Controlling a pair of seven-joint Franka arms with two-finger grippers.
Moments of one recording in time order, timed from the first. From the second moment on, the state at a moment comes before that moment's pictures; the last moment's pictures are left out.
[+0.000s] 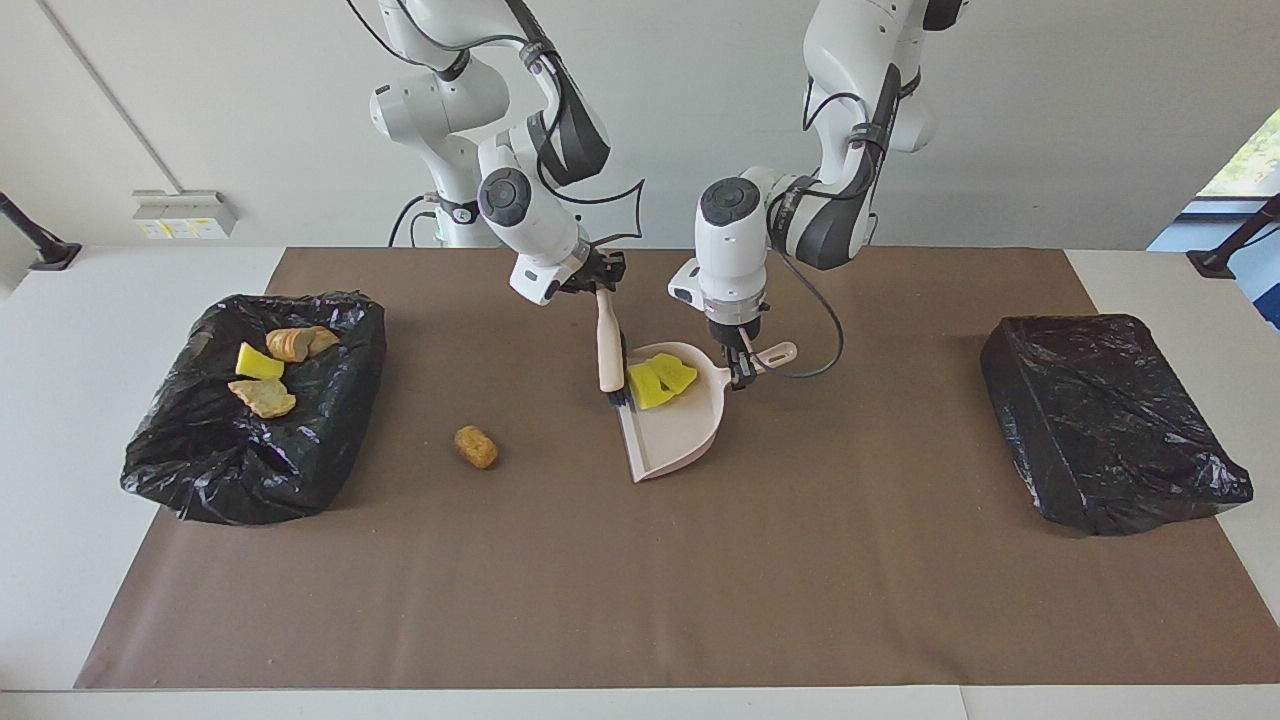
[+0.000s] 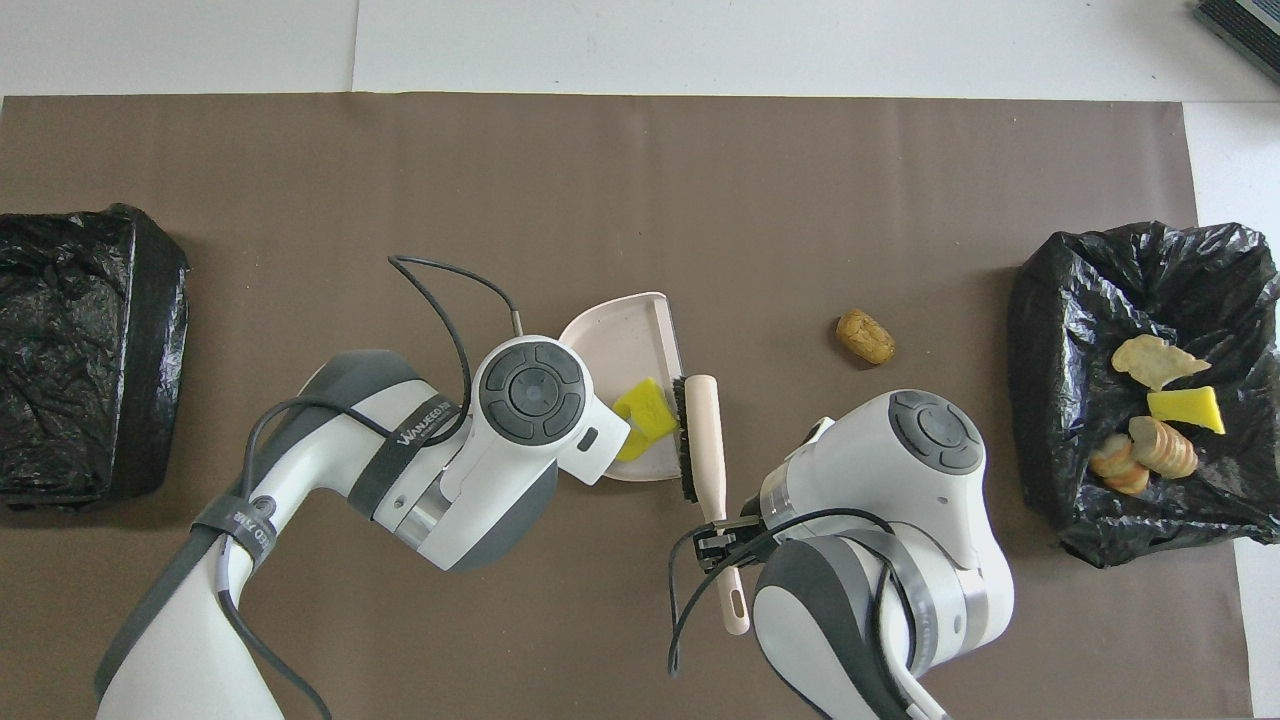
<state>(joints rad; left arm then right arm) -0.65 0.22 0.02 -1.96 0.18 2.16 0.72 0.35 -0.05 0.11 -2.24 0.48 1.95 0.12</state>
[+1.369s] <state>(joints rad) -0.64 0.21 0.02 -1.98 0.17 2.19 0.63 0.06 0.25 0.09 -1.99 -0.10 1.88 -0.11</state>
